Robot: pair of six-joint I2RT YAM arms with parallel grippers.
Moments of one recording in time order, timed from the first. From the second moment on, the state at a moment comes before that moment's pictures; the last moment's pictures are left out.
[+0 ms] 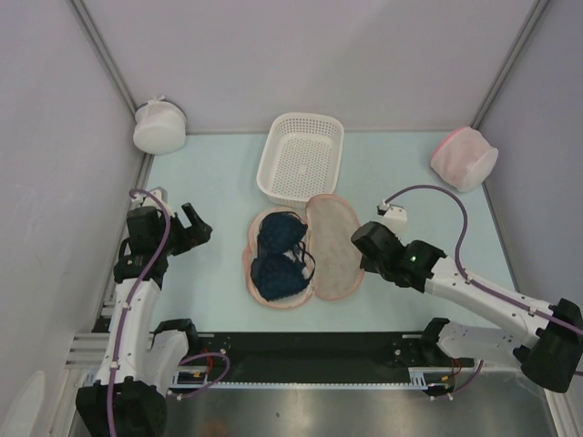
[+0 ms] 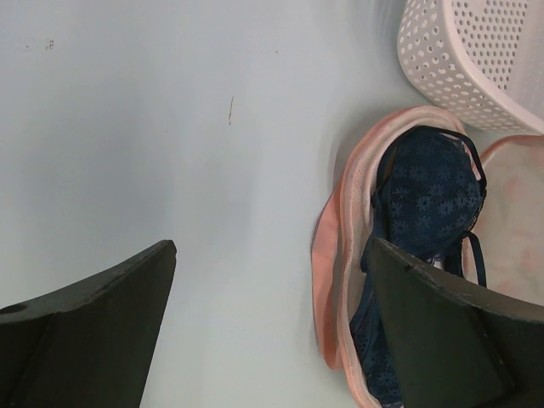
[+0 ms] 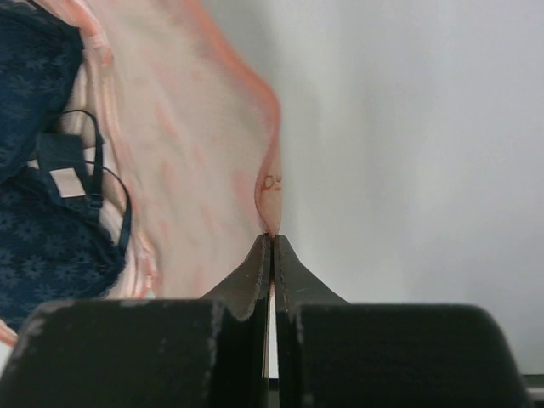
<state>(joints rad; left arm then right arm) 0.12 0.80 0.68 -0.52 0.20 -0.33 0.89 1.08 0.86 -0.74 0.51 0.90</state>
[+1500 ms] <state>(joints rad) -0.77 1.13 0.68 -0.38 -0.07 -0.48 0.86 1.00 0.82 -0.79 0.55 0.91</state>
